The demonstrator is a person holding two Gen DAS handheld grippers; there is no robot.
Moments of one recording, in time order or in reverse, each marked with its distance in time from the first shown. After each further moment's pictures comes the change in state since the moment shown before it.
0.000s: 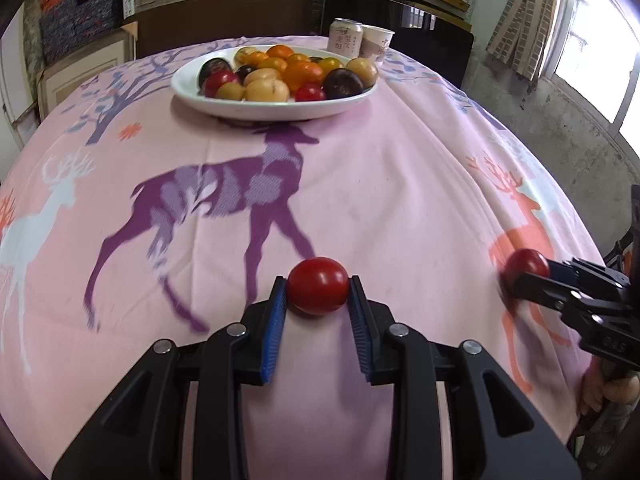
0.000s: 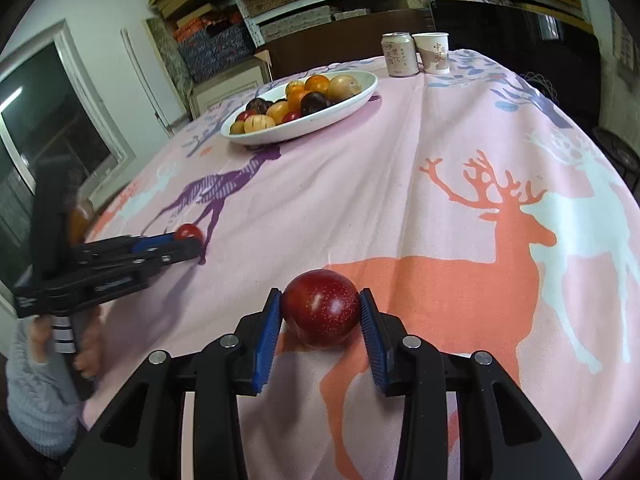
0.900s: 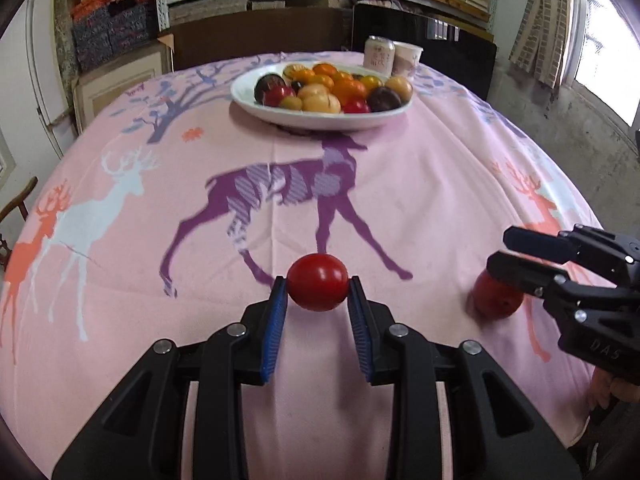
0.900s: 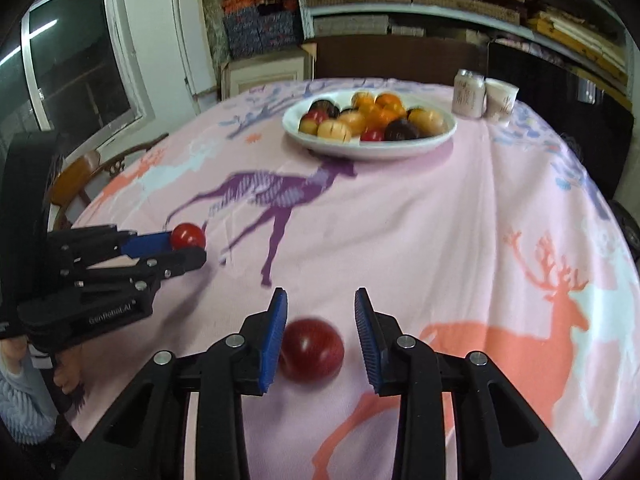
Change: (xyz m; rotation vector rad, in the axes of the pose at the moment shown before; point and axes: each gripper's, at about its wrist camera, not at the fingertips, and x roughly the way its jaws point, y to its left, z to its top) left arm -0.033 0.022 -0.022 -0.008 -0.044 0.112; right arm 0.017 0.075 0.016 -0.199 0.006 -0.010
